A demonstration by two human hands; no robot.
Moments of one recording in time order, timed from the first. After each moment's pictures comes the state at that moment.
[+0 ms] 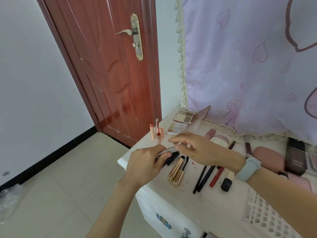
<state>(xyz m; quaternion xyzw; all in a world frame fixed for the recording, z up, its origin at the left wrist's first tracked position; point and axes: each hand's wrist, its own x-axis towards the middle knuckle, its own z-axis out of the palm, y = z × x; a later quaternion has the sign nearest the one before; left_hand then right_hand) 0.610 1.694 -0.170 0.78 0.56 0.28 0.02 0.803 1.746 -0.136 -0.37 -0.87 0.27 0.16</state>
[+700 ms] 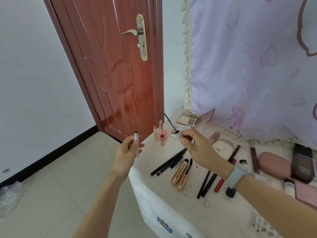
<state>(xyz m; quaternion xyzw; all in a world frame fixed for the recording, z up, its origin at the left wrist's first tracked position) 0.559 1.728 -0.199 0.45 0.59 0.55 0.39 0.784 1.759 -0.166 -0.44 -0.77 0.27 0.37</state>
